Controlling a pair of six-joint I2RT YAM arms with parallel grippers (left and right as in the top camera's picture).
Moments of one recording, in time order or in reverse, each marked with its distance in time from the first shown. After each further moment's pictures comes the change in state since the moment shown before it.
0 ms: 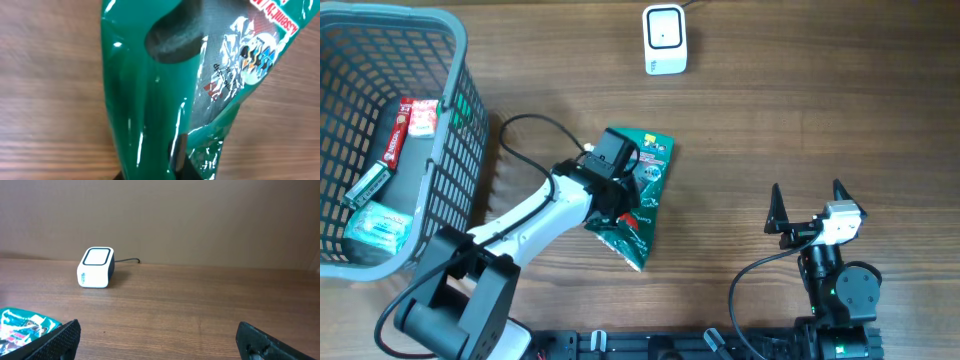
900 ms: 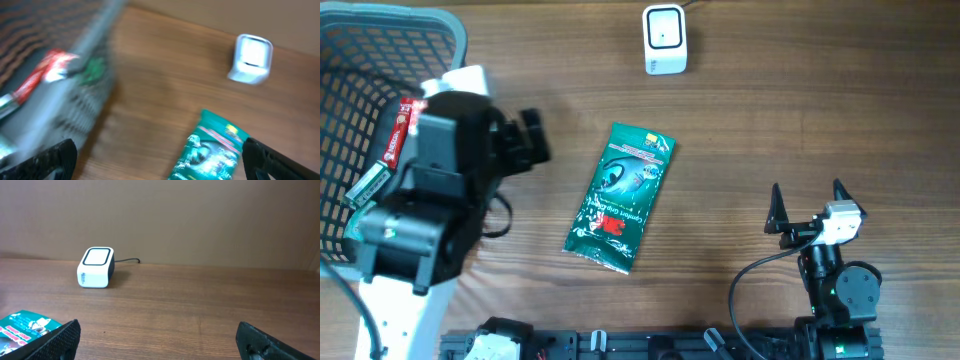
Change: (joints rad) left arm 0.331 -0.564 0.492 -0.520 -0.365 0.324; right arm 0.000 0.000 0.000 0.000 0.000 0.000
